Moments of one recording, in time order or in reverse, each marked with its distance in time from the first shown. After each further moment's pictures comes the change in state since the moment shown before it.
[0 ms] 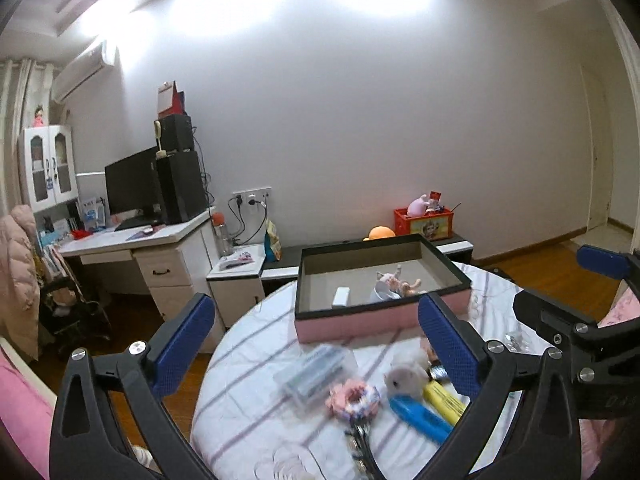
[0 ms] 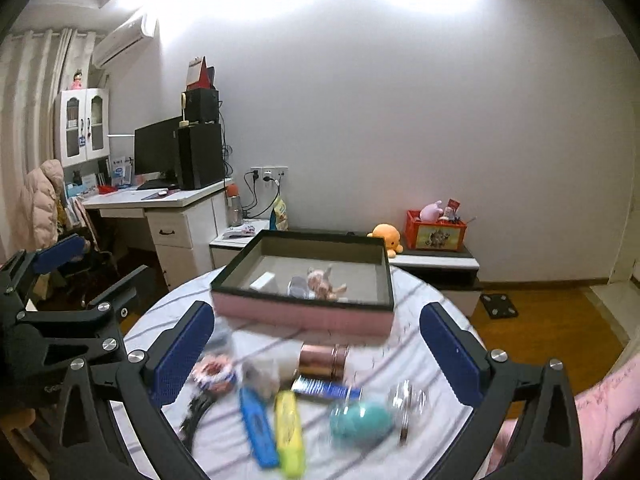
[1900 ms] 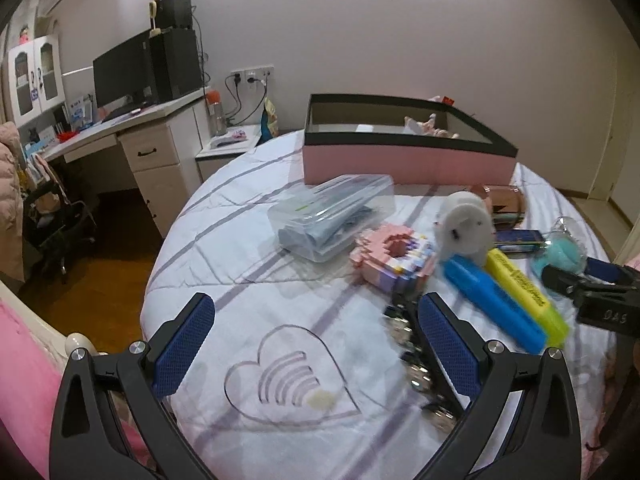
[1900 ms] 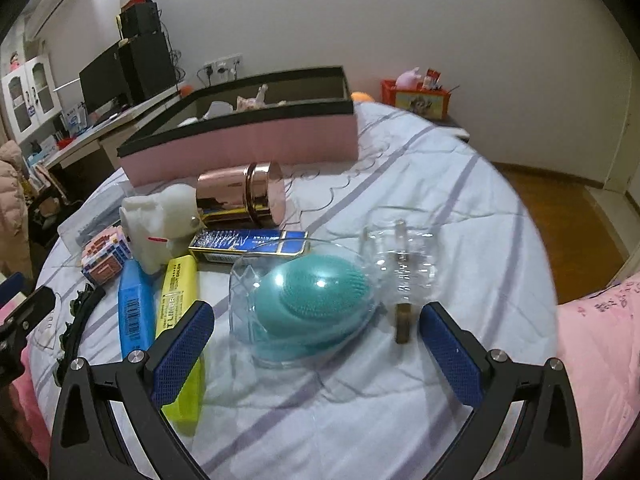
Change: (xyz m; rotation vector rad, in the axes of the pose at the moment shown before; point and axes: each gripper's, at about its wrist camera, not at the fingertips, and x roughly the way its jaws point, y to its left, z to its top) left arm 0.094 0.024 -0.113 -0.083 0.400 -0.025; right arm 0.113 -0.058 -0.117 0.139 0.420 -0.050
